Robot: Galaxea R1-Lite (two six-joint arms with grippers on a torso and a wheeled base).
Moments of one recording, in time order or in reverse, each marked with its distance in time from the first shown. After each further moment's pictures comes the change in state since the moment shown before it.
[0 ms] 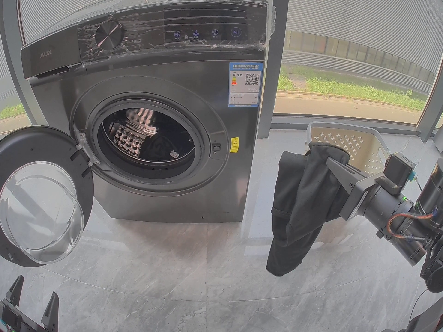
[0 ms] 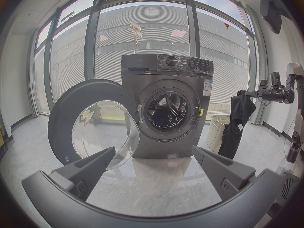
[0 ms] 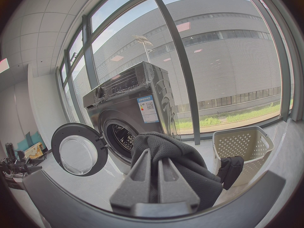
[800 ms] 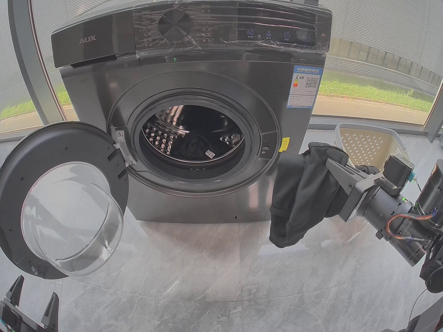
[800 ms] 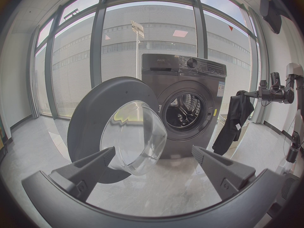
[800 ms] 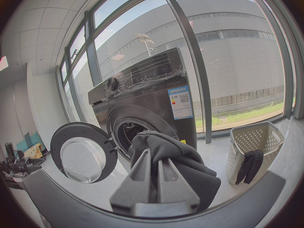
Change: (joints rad) left arm -0.001 0.000 0.000 0.000 0.000 0.000; right arm 0.000 0.001 0.002 0.000 -0.001 0.001
